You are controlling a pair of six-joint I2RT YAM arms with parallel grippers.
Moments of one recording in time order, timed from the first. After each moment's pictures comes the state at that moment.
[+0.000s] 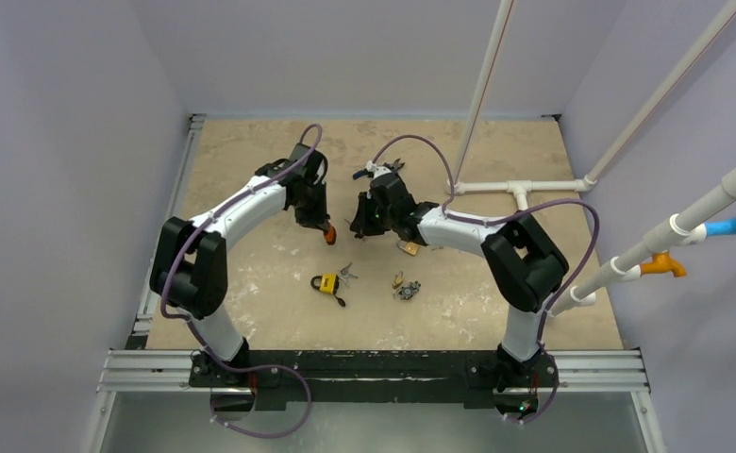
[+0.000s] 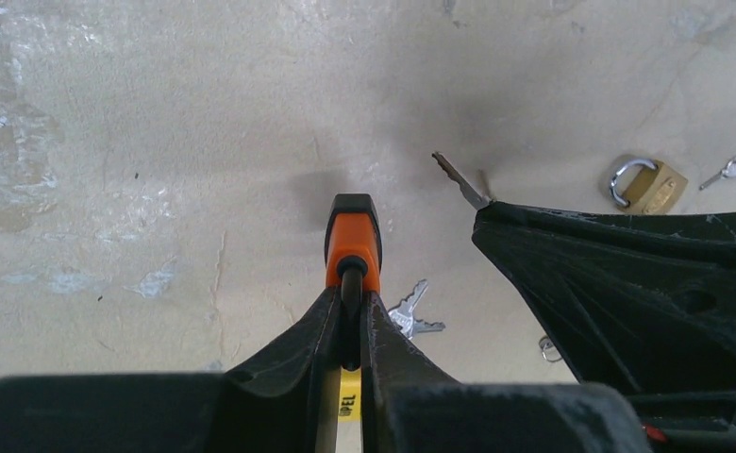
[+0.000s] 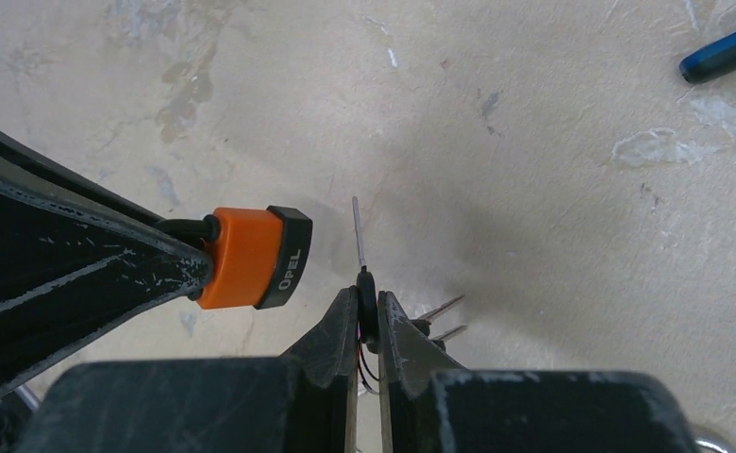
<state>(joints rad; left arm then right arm) -0.42 1.71 1.29 -0.71 0.10 -0.48 0.73 1.84 1.15 0.01 -0.08 0.57</state>
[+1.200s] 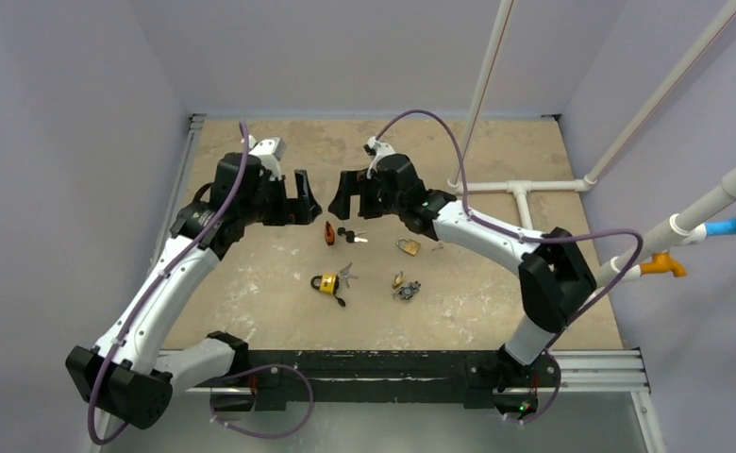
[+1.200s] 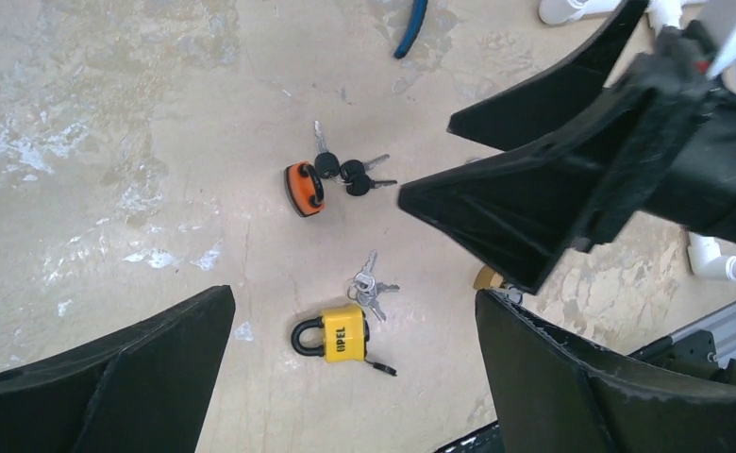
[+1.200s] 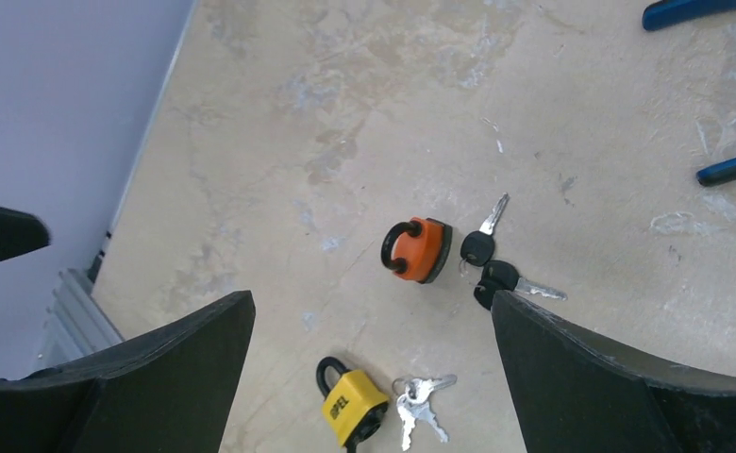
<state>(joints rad) -0.37 1.14 1.17 -0.69 0.12 -0.38 0.75 1.72 1.26 -0.07 -0.09 0.56</state>
